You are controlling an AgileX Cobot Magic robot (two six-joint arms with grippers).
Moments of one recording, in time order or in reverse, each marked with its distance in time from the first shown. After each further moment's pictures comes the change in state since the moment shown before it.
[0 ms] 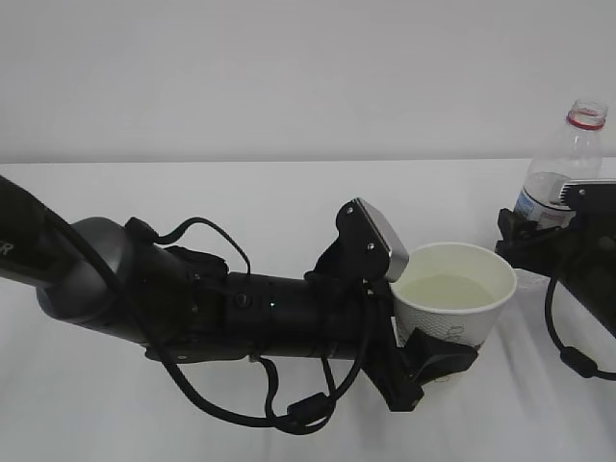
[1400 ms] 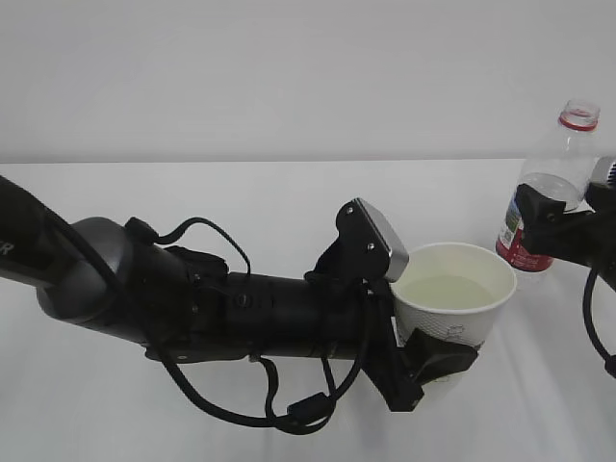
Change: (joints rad) left arm 0.000 0.000 0.000 0.000 0.000 0.000; right arm 0.000 -0.239 0.143 -0.041 -0.003 0.000
